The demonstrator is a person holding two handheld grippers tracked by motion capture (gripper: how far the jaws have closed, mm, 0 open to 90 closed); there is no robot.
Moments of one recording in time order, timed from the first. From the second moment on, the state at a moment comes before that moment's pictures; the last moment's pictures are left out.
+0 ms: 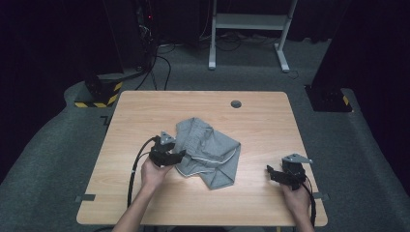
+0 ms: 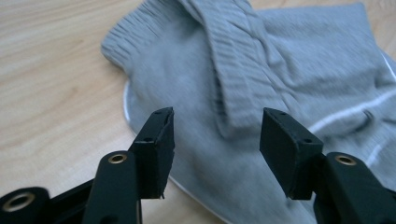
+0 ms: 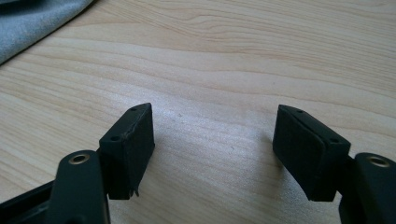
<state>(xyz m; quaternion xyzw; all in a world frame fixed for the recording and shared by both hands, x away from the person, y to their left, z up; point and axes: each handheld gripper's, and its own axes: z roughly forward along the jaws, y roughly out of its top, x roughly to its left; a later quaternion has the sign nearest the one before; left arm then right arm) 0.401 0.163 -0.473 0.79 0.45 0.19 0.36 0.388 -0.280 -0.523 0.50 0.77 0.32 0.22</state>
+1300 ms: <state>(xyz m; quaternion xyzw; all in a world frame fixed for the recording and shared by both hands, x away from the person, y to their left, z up) 0.350 0.127 -0.501 0.80 0.42 0.18 0.38 0.384 -0.226 -0.515 0.43 0.81 0.37 0.17</state>
